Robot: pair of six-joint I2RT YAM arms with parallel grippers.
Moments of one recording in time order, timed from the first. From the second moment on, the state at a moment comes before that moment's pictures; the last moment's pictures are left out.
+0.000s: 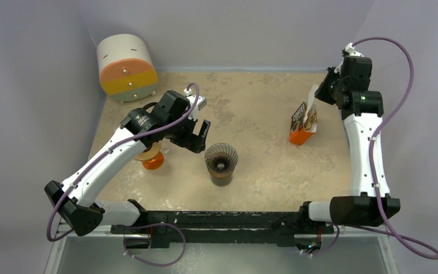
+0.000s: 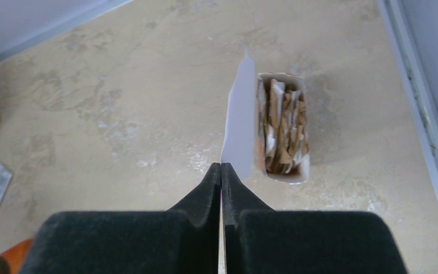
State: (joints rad) left arm -0.68 1.29 1.43 -1.06 0.05 -0.22; right arm -0.07 1.35 1.62 -0.91 0.01 0.33
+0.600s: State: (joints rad) left arm -0.68 1.18 1.43 -0.94 0.12 -0.30; right arm -0.04 1.21 1.63 -0.76 -0.62 0.36
